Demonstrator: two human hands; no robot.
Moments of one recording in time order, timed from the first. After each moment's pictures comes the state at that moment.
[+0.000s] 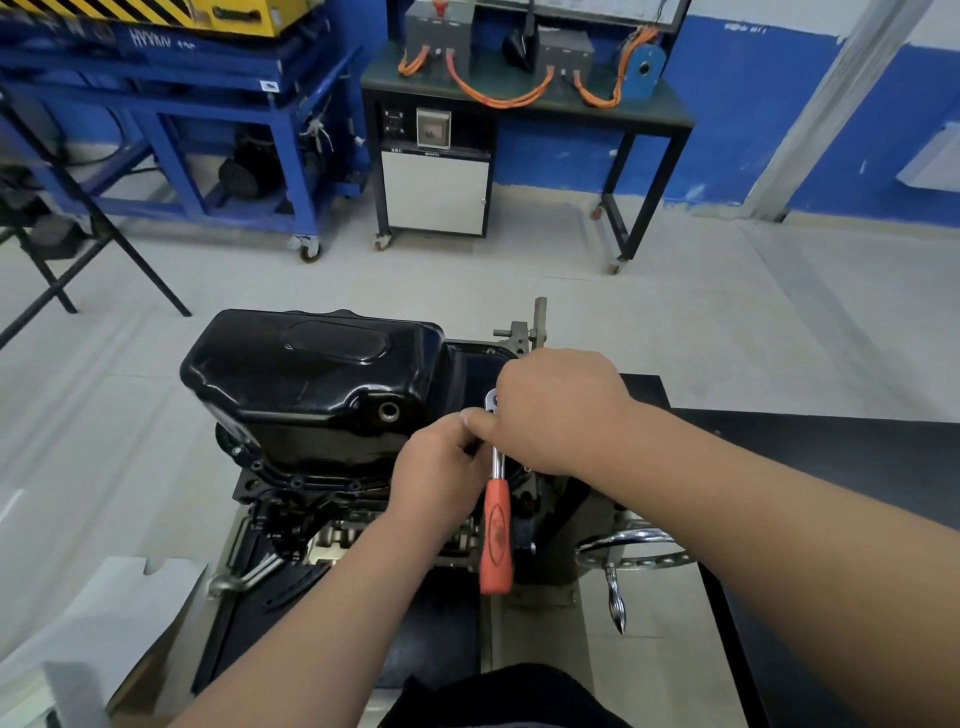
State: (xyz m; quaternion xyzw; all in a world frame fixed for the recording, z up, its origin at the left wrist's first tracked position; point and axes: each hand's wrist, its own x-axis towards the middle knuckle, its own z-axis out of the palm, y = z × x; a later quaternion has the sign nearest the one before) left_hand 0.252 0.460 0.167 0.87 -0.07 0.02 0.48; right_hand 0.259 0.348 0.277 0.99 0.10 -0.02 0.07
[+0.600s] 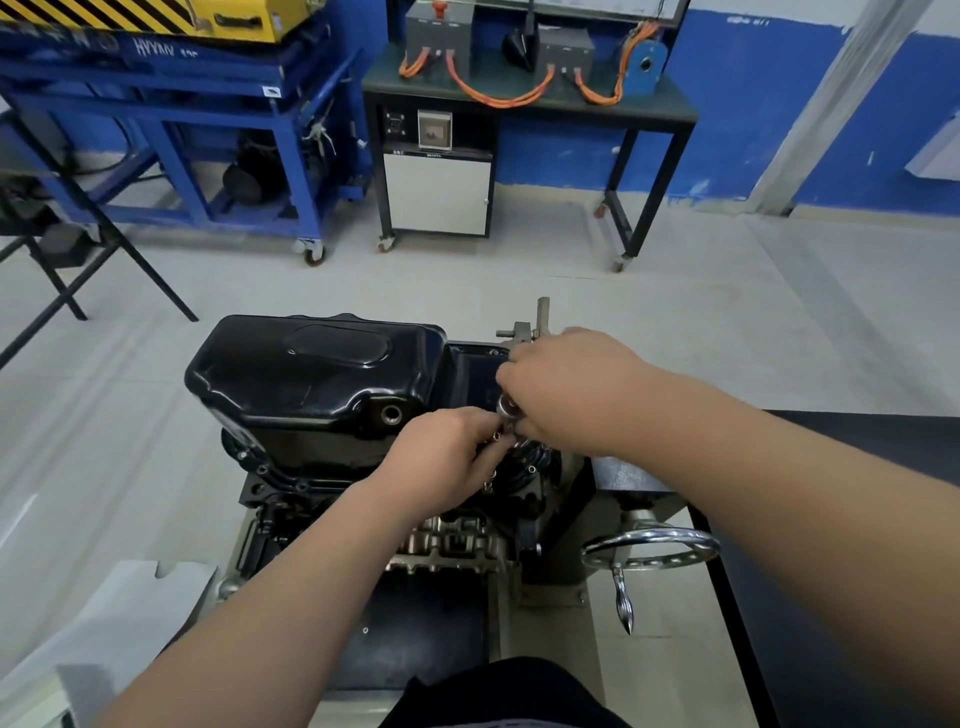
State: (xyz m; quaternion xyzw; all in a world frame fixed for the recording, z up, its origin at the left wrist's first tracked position) left_hand 0.274 0.473 0.182 0.90 -0.33 0.06 0.29; right_hand 0.269 0.328 0.290 0.95 0.27 -0.04 0.15
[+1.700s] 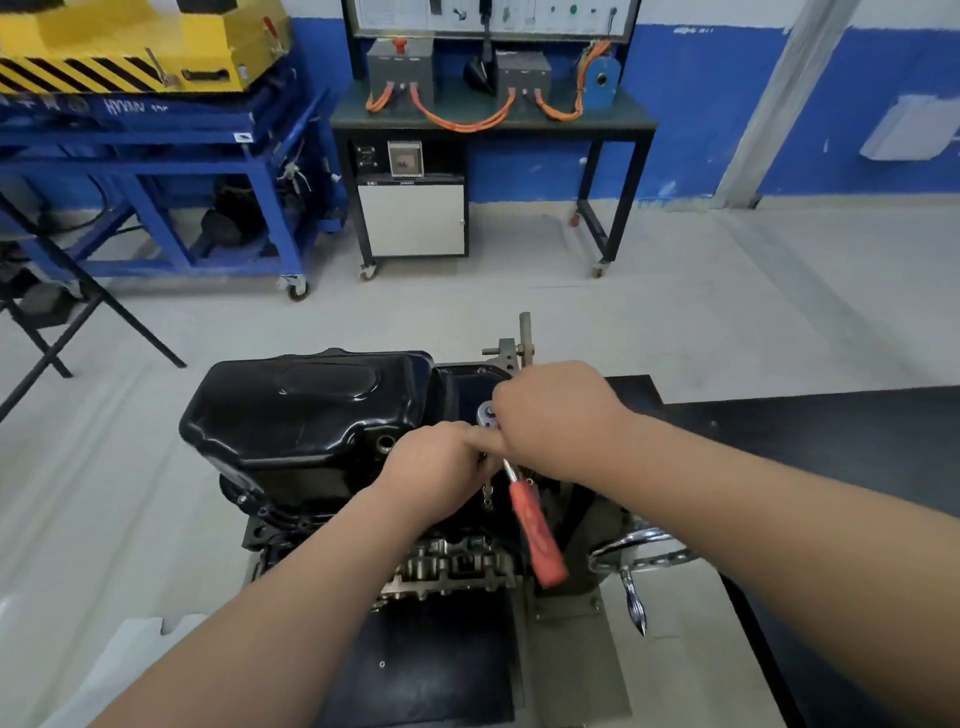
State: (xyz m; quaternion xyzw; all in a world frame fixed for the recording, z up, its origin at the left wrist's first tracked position) left_hand 0.287 0.465 0.189 0.95 -0.30 0.02 0.12; right_hand 0.259 0.334 0.278 0.98 0.15 0.00 0.11
